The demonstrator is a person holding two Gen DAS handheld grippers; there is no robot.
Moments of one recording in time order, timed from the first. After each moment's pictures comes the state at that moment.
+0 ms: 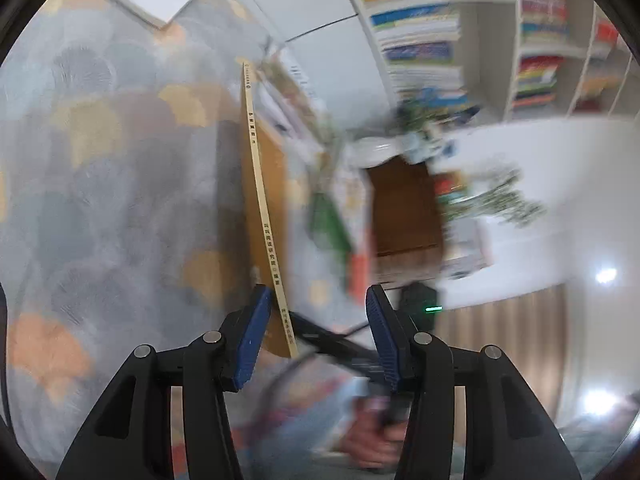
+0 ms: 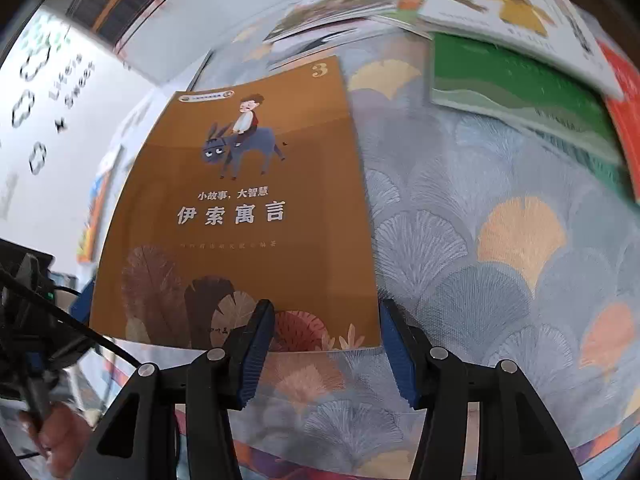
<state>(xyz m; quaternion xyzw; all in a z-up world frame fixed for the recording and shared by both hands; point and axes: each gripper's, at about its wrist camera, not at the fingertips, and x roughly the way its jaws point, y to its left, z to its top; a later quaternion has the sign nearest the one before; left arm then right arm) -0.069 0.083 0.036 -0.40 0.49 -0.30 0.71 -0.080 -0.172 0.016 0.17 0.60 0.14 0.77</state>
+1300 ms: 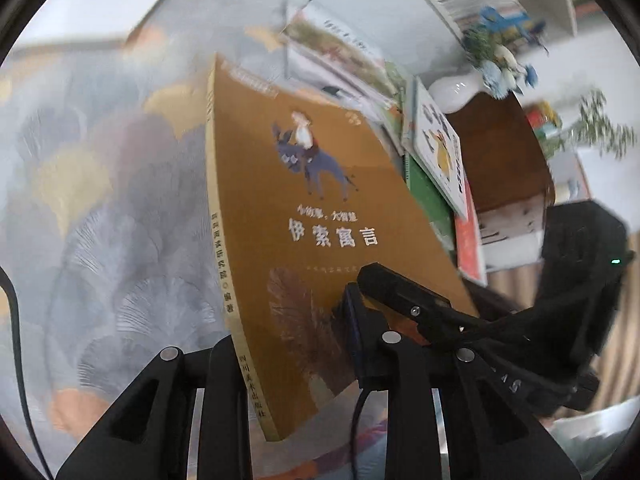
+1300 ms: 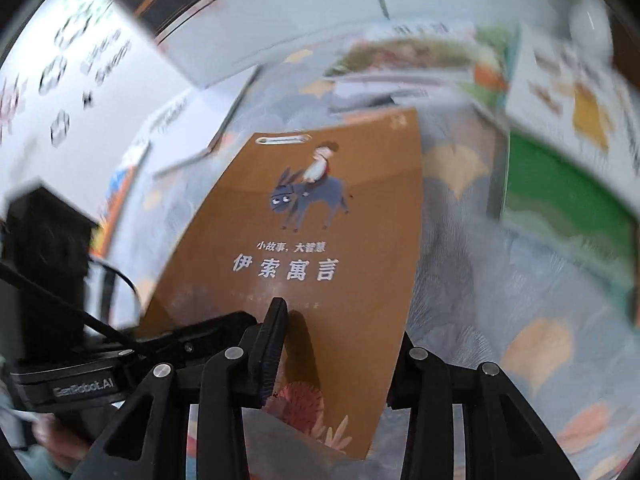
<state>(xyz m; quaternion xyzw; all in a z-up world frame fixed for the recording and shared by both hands) -0.052 0.018 0.046 -0.22 0.56 -0.23 0.76 -0.045 -0.130 0.054 0.07 0.56 0.18 0.81</state>
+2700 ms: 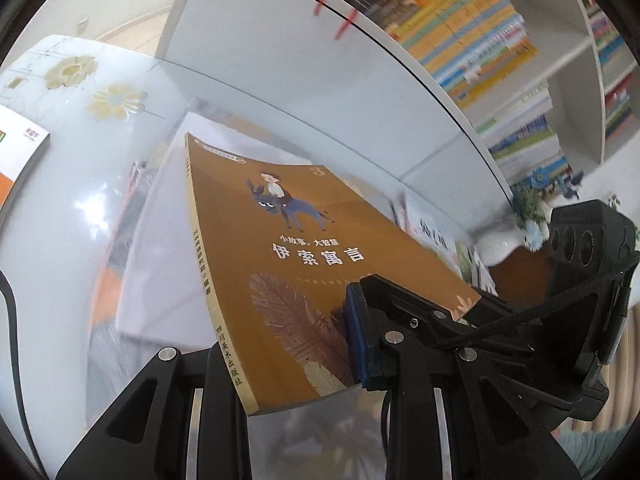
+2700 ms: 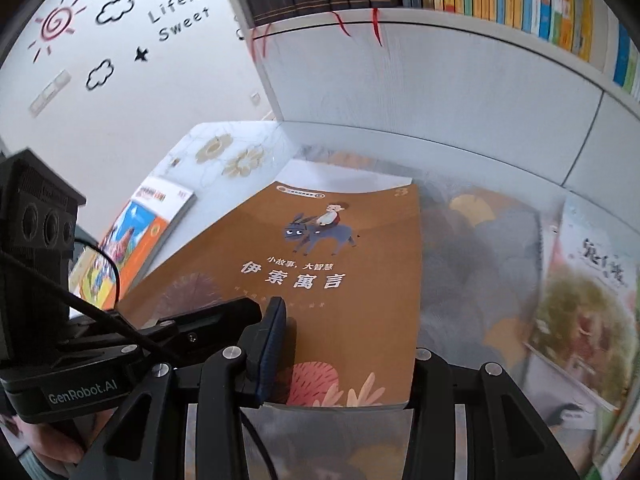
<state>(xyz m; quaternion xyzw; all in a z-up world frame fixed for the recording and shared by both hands) 0.121 0.228 0.066 -0.28 0.45 -0.15 0.83 0.153 0.086 0.090 -0.02 0.49 0.27 0.83</state>
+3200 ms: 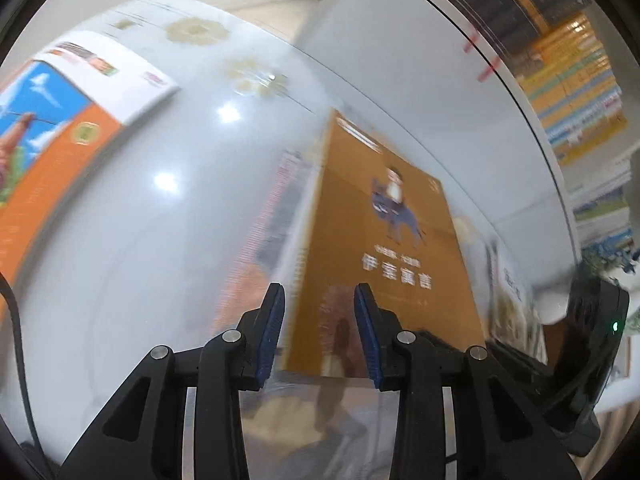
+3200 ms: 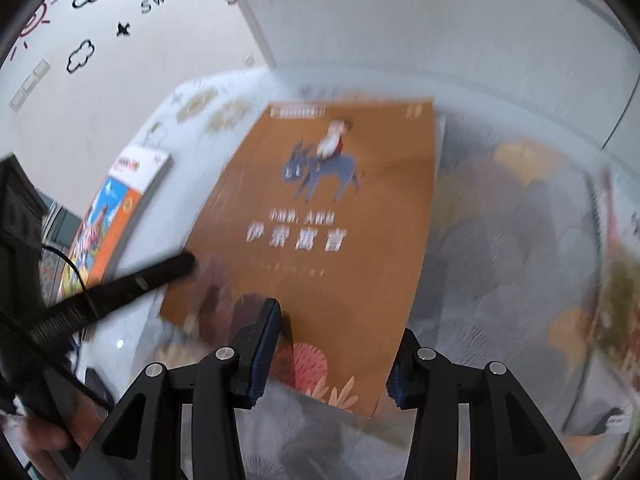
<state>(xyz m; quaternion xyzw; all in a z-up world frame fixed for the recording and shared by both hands) 0.100 0.288 0.030 -0.31 0.47 0.02 0.82 0.170 0.116 0.032 -0.03 0.56 0.27 0.78</state>
